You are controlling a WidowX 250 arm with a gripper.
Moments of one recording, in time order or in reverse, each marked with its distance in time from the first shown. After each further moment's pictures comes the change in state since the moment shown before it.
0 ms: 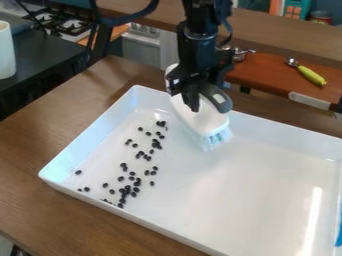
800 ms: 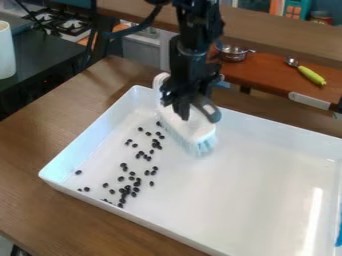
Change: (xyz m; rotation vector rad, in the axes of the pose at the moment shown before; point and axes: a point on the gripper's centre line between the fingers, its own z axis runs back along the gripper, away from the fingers) arm 0.012 0.013 -0.023 0.050 -0.059 0.069
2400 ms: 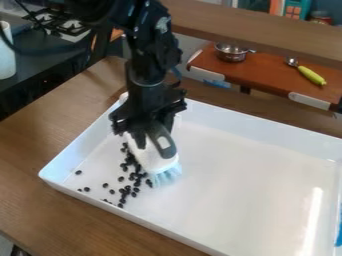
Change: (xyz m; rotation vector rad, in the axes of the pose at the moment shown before) arm -0.015 0.088 0.008 0.057 -0.036 -0.134
